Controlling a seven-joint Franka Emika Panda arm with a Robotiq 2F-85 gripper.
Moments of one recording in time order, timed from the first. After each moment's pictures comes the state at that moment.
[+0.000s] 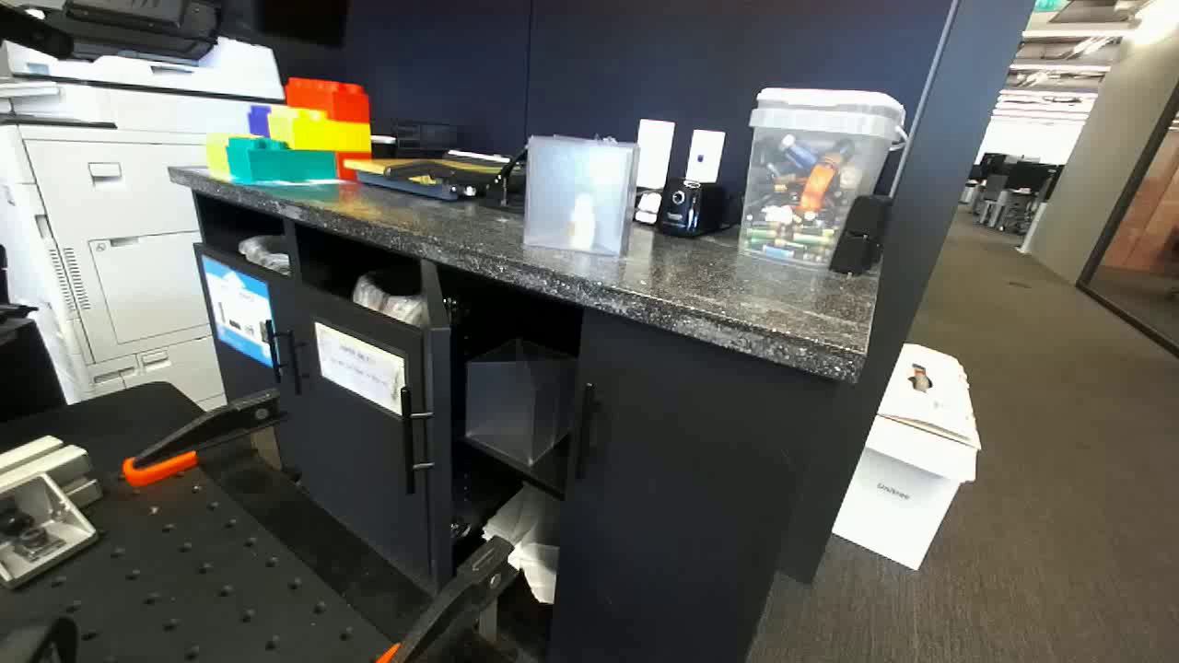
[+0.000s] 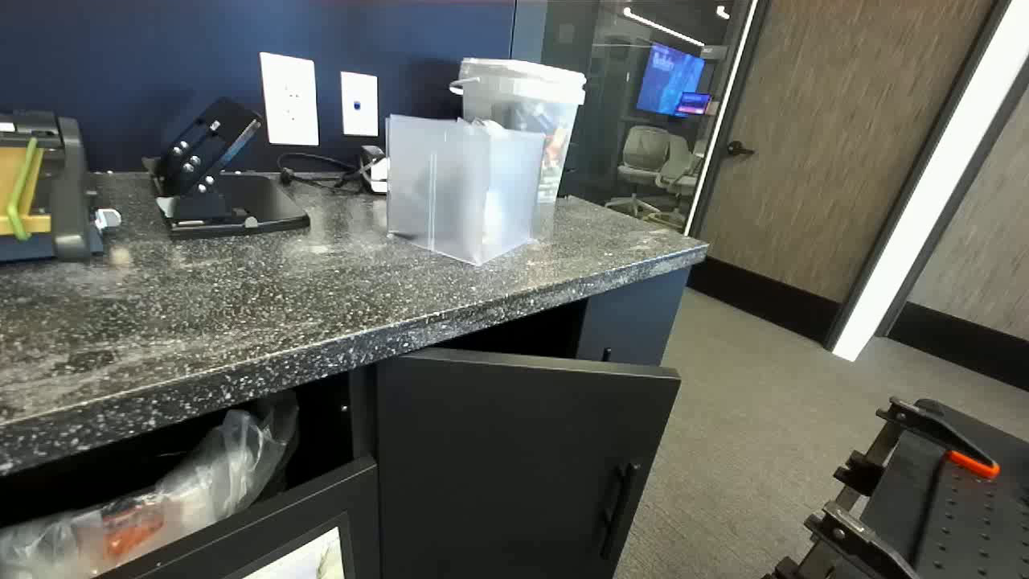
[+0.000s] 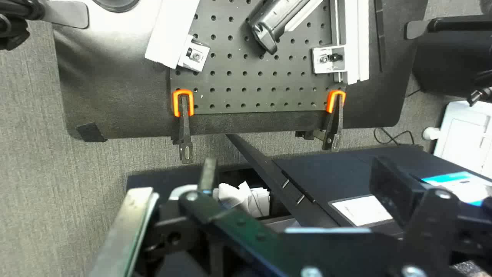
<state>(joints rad) -0.11 -0.78 -0.43 -2.76 -0.04 1.88 -0.50</state>
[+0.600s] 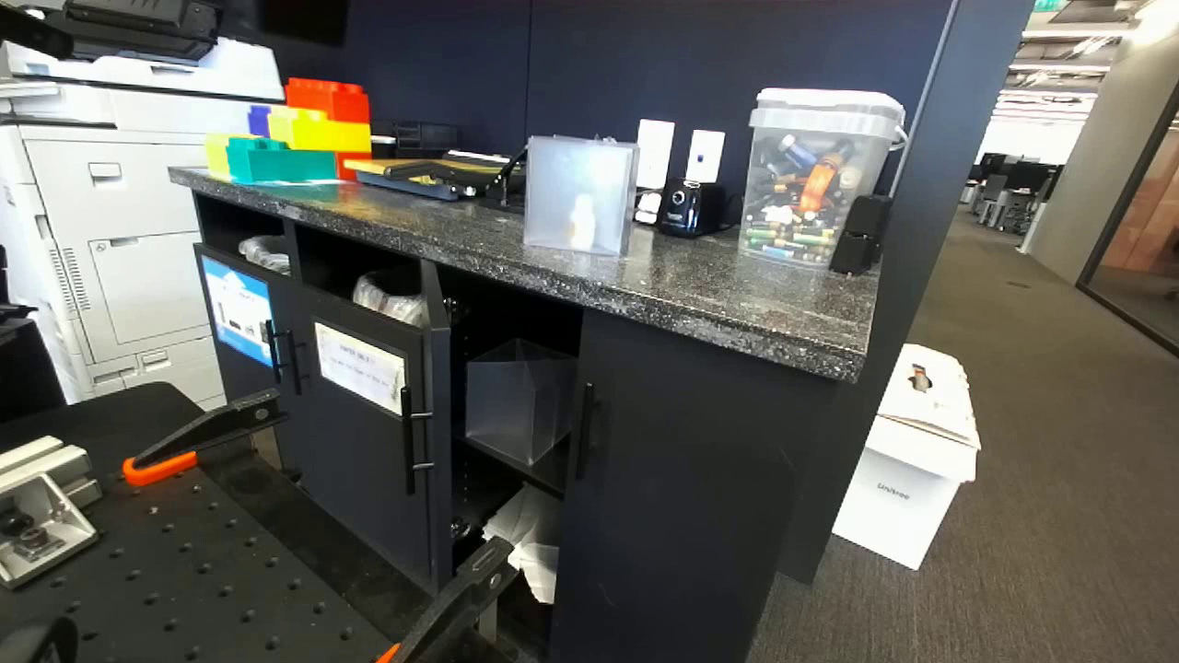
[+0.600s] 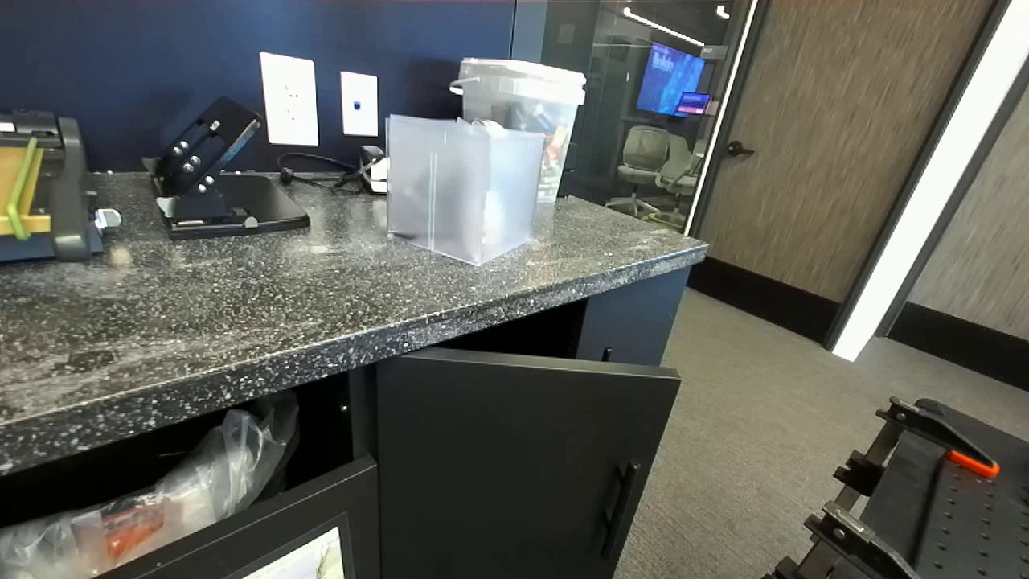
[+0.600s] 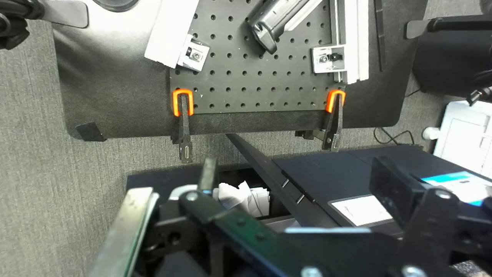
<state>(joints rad) -0.11 -0.78 -0.43 -2.76 -0.04 1.88 -0.50</state>
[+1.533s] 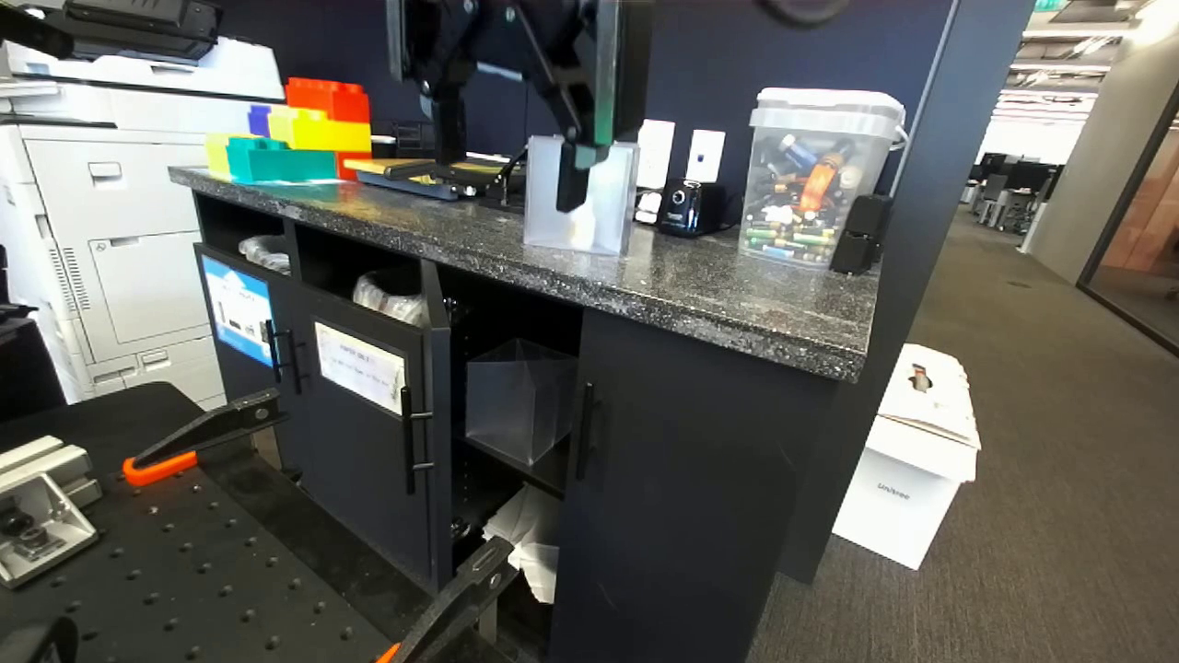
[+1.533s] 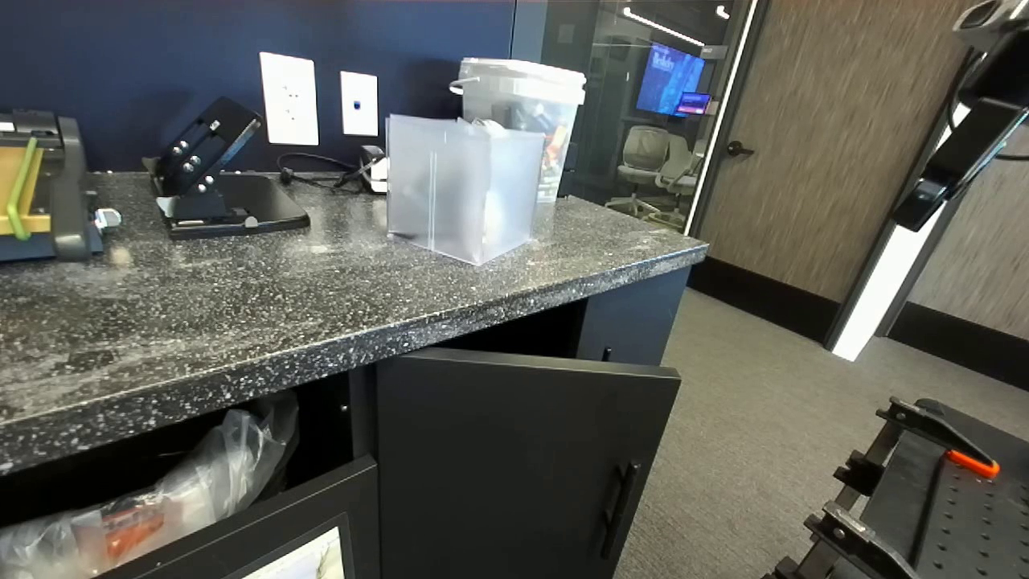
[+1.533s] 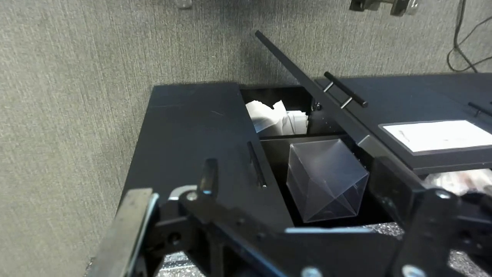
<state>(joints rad) 0.08 -0.33 -0.28 -2.70 0.18 2.54 -0.42</state>
